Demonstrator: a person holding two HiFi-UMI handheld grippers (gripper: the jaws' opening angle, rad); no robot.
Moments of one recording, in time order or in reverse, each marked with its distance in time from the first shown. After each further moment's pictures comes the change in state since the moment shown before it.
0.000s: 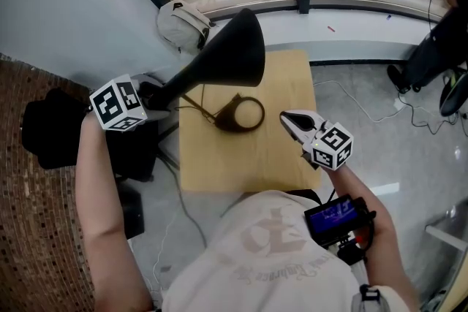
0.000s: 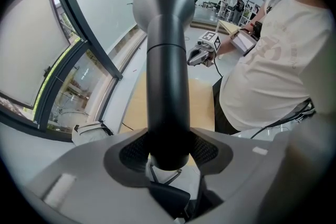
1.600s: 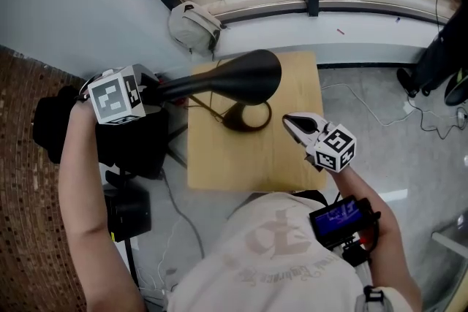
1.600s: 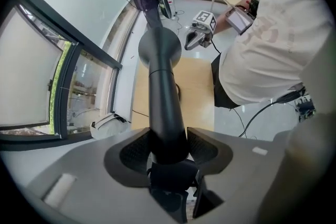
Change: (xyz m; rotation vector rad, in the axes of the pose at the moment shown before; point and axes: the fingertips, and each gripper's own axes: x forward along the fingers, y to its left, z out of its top) left arm -0.054 -0.004 0.001 0.156 0.268 0.079; right arm -0.001 0.018 -0.001 -0.011 -0.015 0.055
